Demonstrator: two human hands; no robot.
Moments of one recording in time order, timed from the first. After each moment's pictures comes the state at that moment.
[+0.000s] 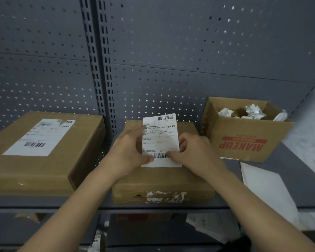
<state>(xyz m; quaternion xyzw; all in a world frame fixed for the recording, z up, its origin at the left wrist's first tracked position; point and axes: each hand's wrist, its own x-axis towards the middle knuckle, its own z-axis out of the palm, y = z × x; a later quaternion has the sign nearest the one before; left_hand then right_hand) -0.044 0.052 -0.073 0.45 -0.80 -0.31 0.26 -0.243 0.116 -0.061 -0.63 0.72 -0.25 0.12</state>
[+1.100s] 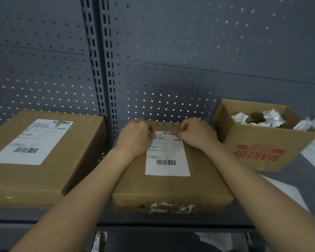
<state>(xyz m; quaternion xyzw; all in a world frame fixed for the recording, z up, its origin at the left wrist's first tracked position) -0.080 -0.039 -0.095 0.49 -0.84 -0.13 0.22 -0.279 0.000 -0.076 -0.60 0.78 -0.17 0.07</state>
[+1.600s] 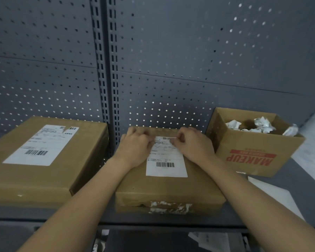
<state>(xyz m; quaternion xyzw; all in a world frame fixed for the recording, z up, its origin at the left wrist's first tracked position) -0.068 -0.017 -0.093 0.46 -0.87 -0.08 0.15 -0.265 0.030 -0.081 -0.64 0.75 -0.19 -0.01</state>
